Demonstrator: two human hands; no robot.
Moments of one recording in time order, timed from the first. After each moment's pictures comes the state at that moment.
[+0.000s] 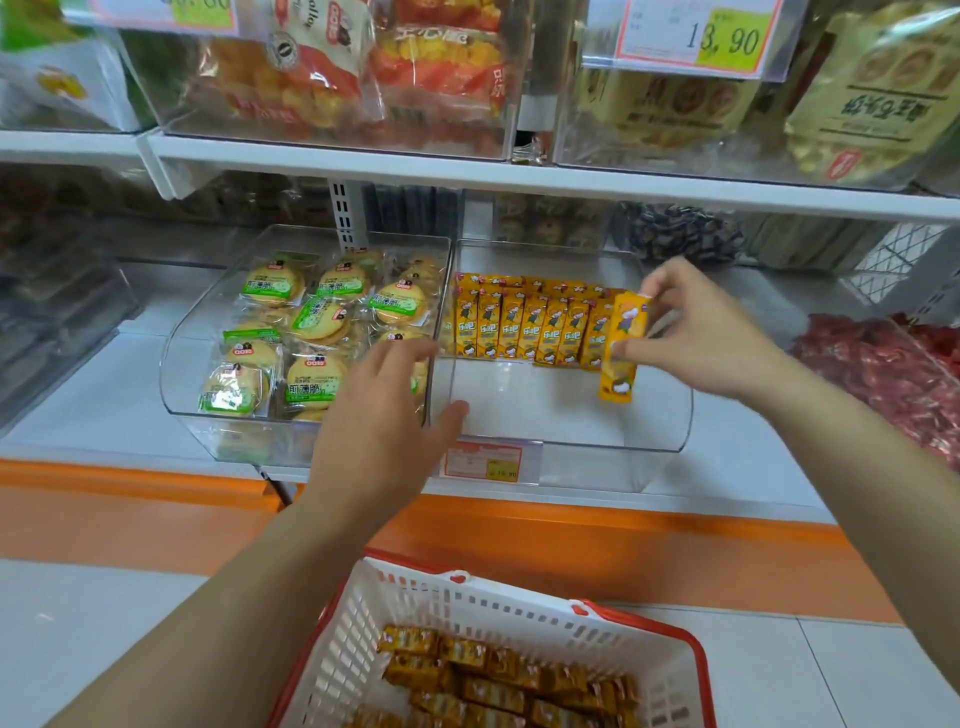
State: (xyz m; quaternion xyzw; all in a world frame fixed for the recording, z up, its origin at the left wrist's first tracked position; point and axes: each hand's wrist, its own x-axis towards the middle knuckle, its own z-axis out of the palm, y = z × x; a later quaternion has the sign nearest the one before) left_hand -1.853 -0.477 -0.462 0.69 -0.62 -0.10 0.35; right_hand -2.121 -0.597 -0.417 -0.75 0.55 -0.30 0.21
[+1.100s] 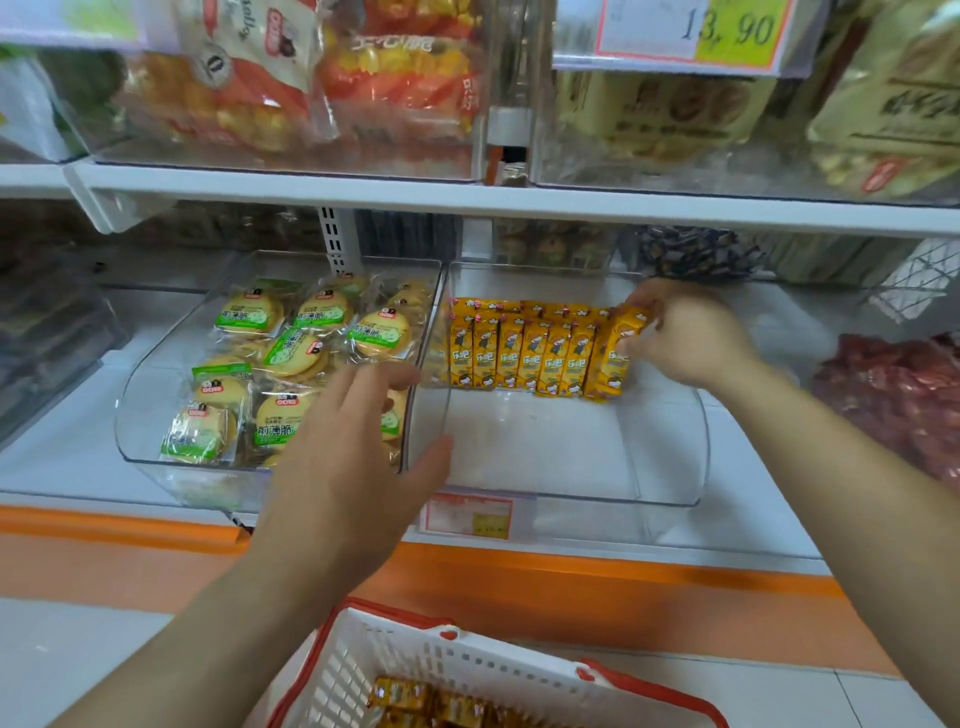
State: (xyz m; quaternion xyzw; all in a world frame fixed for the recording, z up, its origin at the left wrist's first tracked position) left_hand -1.861 -0.481 -0.449 0.68 -0.64 -0.07 0.35; right_hand -2.135 -0.699 -0.454 -0.75 0.62 -0.21 0.08
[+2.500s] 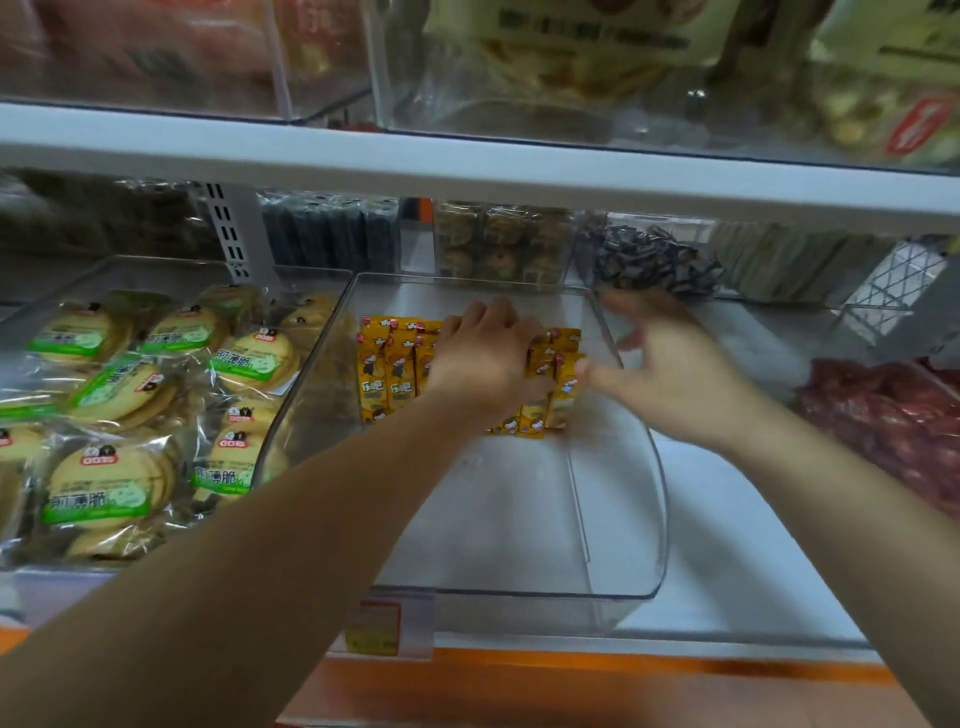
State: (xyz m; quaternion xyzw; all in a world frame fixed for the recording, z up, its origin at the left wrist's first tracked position) left_hand -1.968 -0.735 -0.521 0.58 -0.77 0.10 0.24; right_hand -2.160 -0.697 -0.458 -0.79 0.56 -0.24 0.10
